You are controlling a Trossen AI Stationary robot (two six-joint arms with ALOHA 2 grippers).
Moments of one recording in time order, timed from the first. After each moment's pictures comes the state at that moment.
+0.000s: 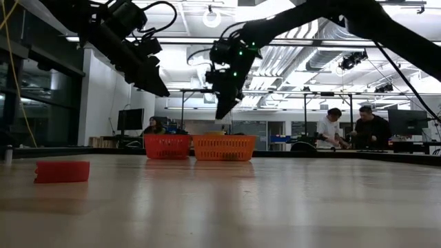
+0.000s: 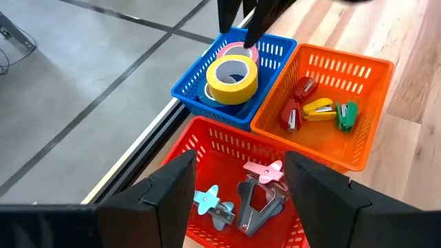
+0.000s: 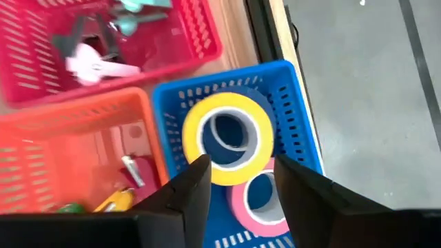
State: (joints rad) left arm 0.55 1.12 0.69 -0.09 -0.12 0.12; right arm -0.55 2.29 2.15 -0.91 -0.02 -0.34
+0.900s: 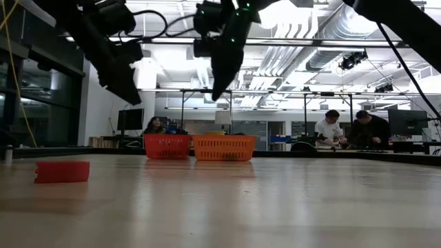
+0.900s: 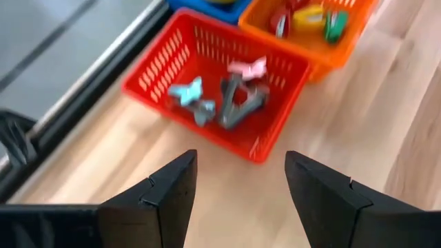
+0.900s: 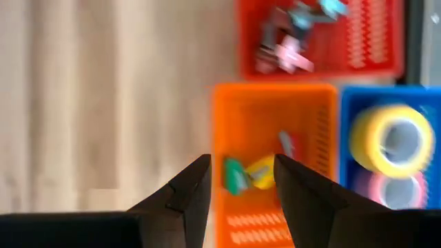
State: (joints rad) left arm 0.55 0.98 0.69 -0.48 -0.09 0.01; right arm -0.30 2.19 2.15 -1.14 0.00 -0.32
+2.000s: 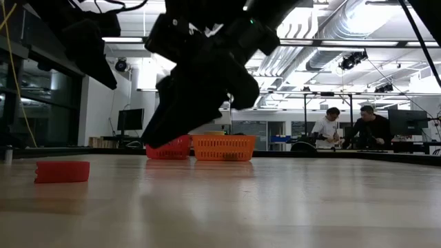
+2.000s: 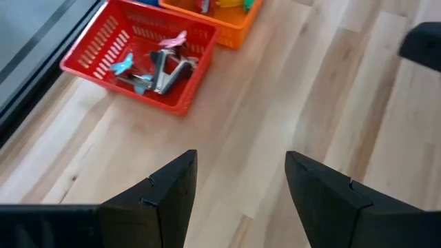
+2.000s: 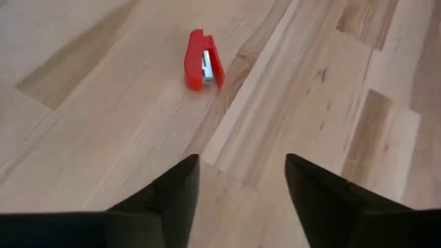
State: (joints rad) left arm 0.10 0.78 0.69 -0.74 -0.30 -0.25; right arm 0.15 2.18 1.55 -0.21 -0.14 -0.33
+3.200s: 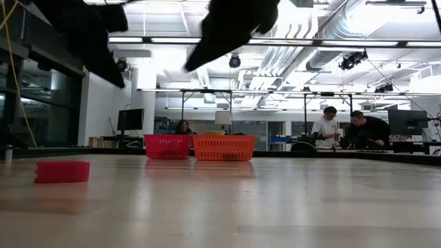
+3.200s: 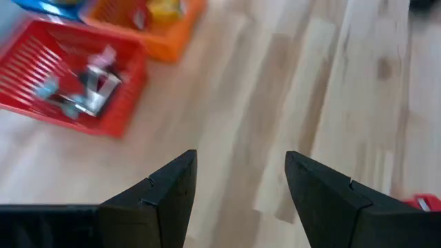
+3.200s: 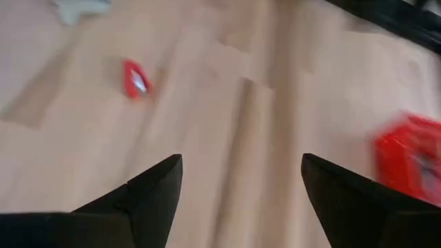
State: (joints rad) left arm -0.08 0.88 0.69 -0.62 -0.30 -0.33; right arm 0.22 1.91 1.48 -0.36 0.20 -0.17
